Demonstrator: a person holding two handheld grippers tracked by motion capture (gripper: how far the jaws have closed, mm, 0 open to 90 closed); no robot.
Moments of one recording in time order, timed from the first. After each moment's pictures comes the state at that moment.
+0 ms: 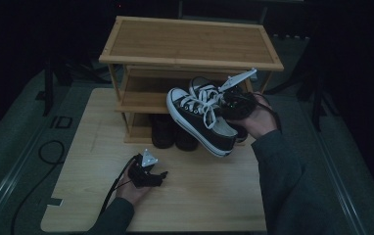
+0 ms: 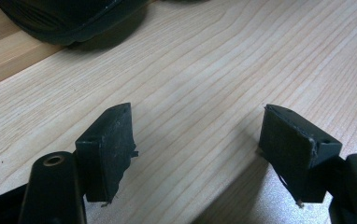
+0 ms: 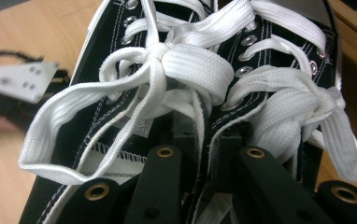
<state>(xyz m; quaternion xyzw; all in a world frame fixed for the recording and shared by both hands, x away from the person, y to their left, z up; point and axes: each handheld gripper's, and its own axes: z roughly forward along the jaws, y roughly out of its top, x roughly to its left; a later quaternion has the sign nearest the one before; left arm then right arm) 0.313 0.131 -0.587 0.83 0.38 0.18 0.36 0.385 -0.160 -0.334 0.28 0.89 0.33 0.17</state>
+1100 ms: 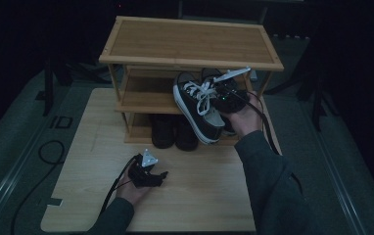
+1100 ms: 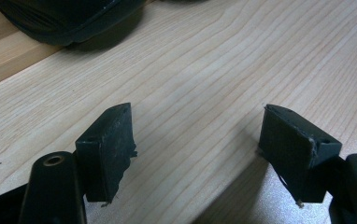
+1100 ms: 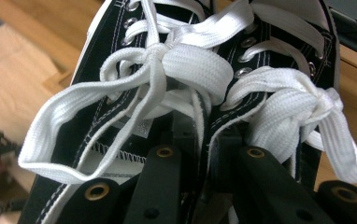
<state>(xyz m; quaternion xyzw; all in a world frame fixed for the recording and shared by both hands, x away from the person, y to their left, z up) 0.313 0.131 -0.587 0.83 0.38 0.18 0.36 0.399 -0.141 -0.342 0.39 0.82 0.34 0.24</state>
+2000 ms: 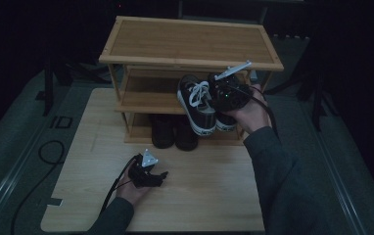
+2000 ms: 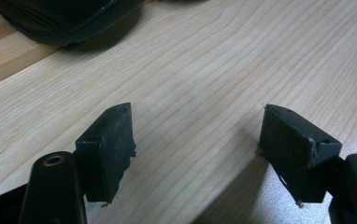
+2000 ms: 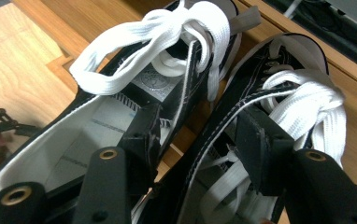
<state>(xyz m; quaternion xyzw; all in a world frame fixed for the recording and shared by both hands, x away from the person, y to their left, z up) 0.313 0.131 -0.586 0.83 0.38 0.18 0.36 0.404 -0.150 -0.330 0.34 0.85 0.32 0.22</state>
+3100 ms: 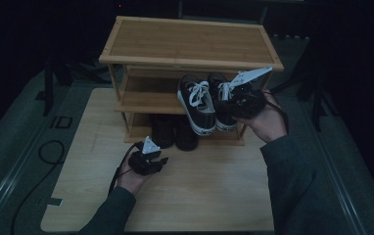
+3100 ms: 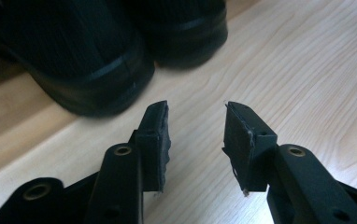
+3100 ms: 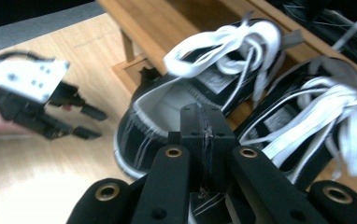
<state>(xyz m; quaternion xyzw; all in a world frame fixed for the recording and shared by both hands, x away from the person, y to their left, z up) 0.324 0.123 -0.521 0.83 0.37 0.18 0.38 0.361 -0.174 -0.314 0.26 0.87 0.38 0.18</state>
